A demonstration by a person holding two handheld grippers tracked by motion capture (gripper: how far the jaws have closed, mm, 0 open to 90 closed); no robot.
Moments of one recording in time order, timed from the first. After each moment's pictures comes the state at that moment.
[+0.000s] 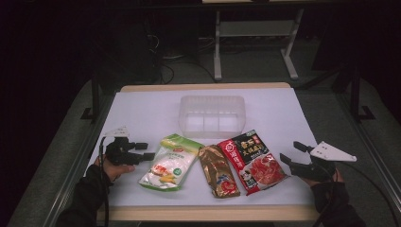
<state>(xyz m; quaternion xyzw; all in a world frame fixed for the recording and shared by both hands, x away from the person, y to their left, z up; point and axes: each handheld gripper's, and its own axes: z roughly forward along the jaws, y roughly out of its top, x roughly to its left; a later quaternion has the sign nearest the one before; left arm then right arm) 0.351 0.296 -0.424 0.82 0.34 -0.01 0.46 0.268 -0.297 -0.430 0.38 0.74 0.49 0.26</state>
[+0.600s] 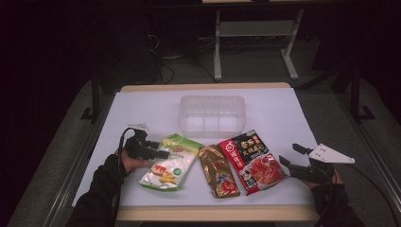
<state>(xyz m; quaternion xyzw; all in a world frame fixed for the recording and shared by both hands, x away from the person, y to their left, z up) 0.386 0.266 -0.450 0.83 0.34 -0.08 0.43 0.266 -0.296 -0.435 0.38 0.75 0.48 0.26</state>
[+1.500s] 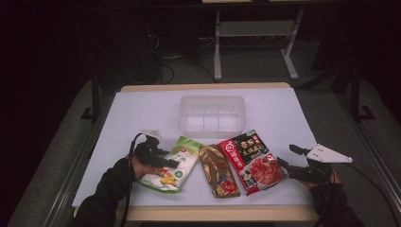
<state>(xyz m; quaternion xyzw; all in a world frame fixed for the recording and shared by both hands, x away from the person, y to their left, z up) 0.360 0.227 -0.441 0.86 0.29 -0.10 0.40 0.267 -0.292 -0.436 0.36 0.75 0.49 0.25</state>
